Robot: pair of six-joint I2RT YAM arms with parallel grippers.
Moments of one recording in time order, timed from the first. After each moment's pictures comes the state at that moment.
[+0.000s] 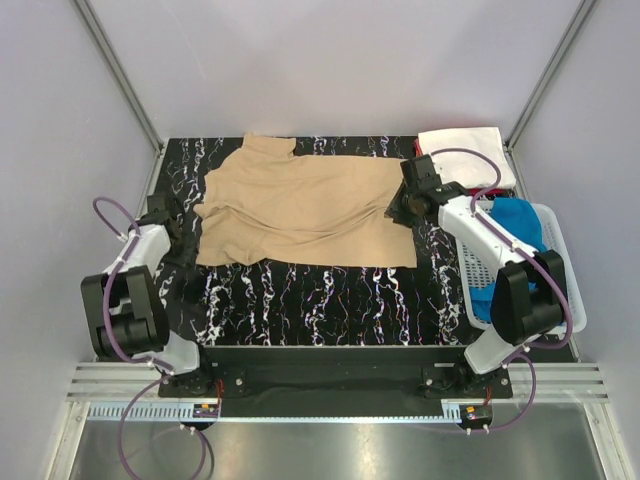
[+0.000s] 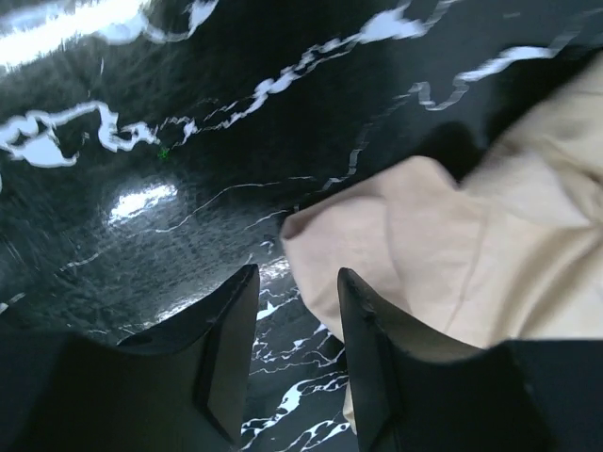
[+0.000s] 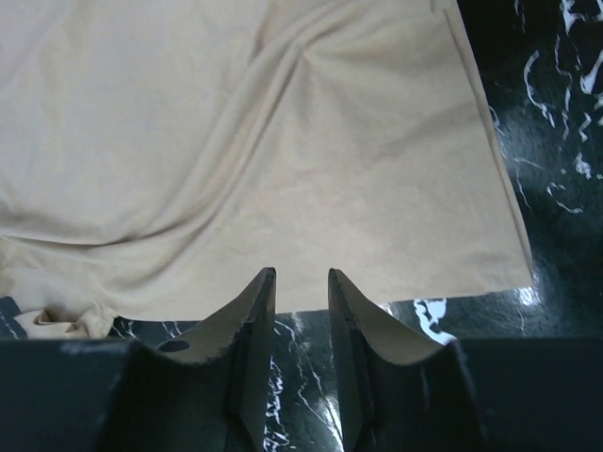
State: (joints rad) left arm 0.21 1.45 0.93 -0.63 -0.18 -1.03; right arm 0.36 1.63 1.31 -0.57 0.09 0.82
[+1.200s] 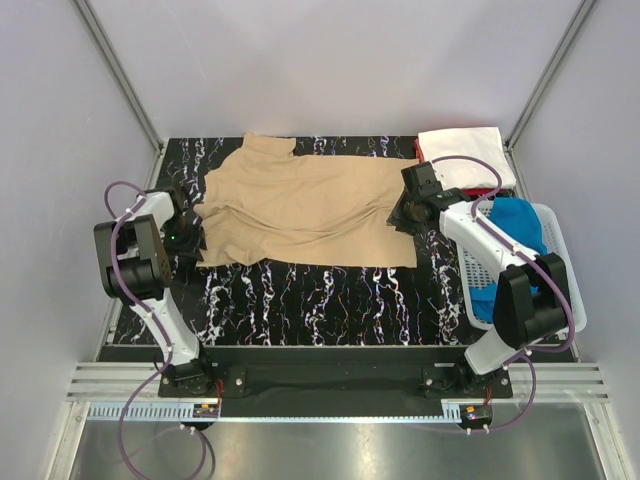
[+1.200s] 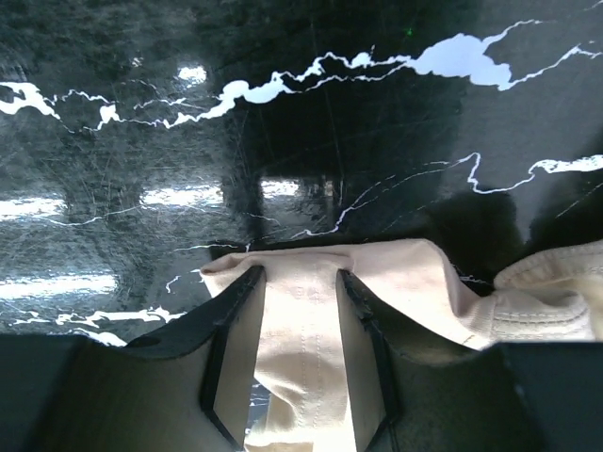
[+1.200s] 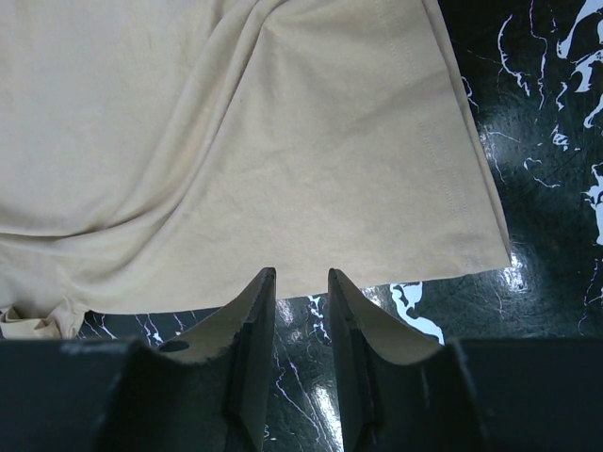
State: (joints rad) left arm 0.22 1.89 1.27 -0.88 -0.09 -1.30; right arm 0.36 1.59 1.22 -0.57 0.10 0.82
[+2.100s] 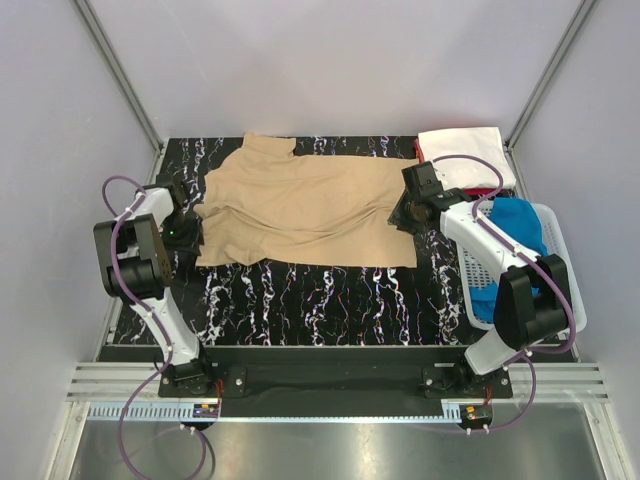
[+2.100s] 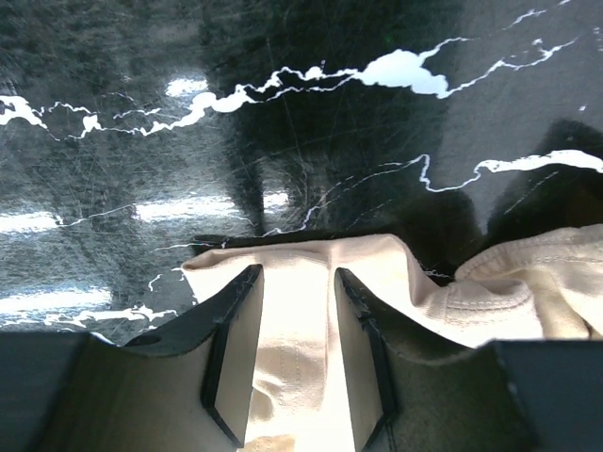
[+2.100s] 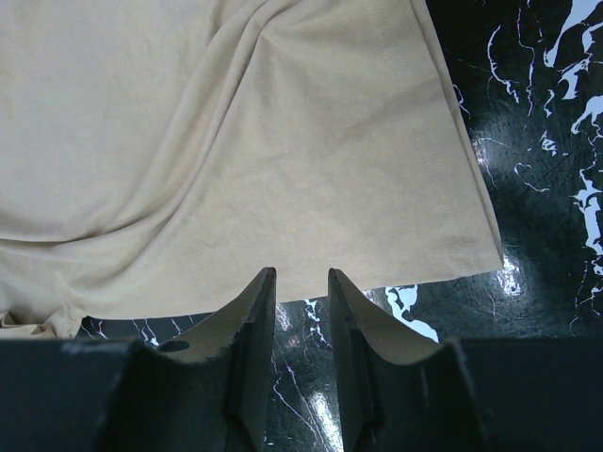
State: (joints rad) left arm 0.22 1.90 1.32 -0.89 -0.12 -1.30; right arm 0.36 1.58 1.22 -0.57 0.12 0.81
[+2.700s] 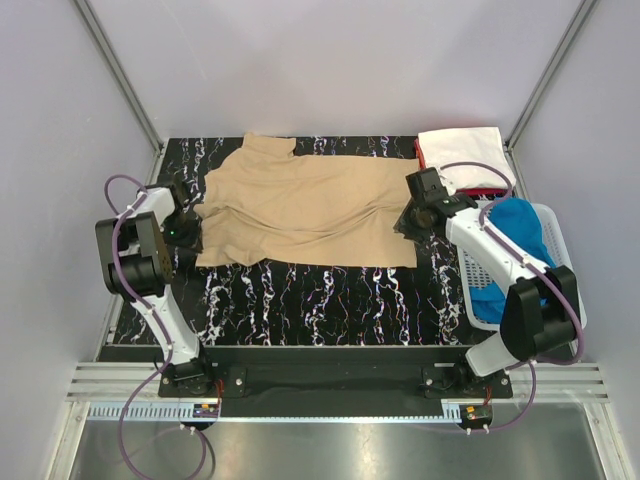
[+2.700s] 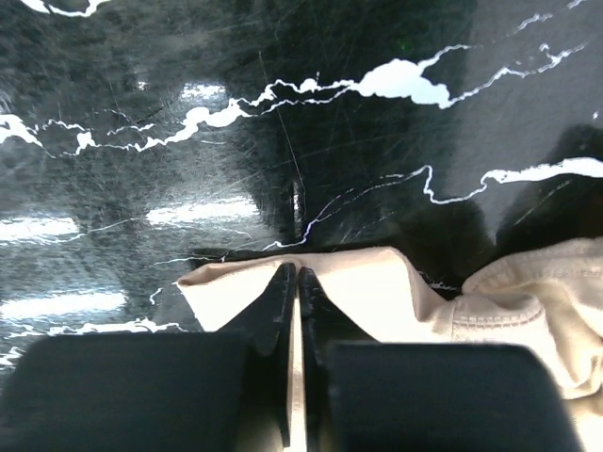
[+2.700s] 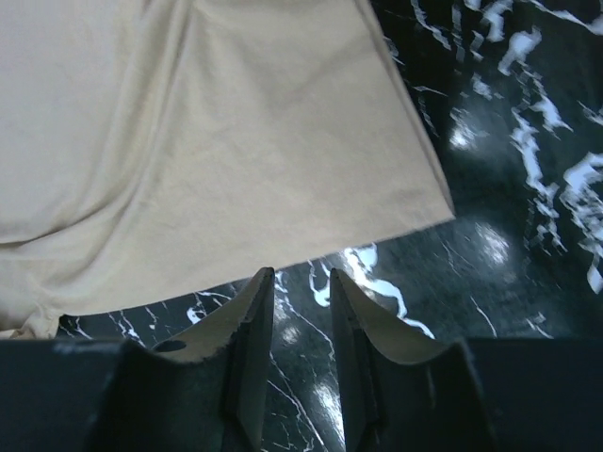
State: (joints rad) left arm 0.22 1.93 1.33 -0.89 -0.13 -1.28; right arm 0.36 1.52 1.18 -0.64 0.14 0.84
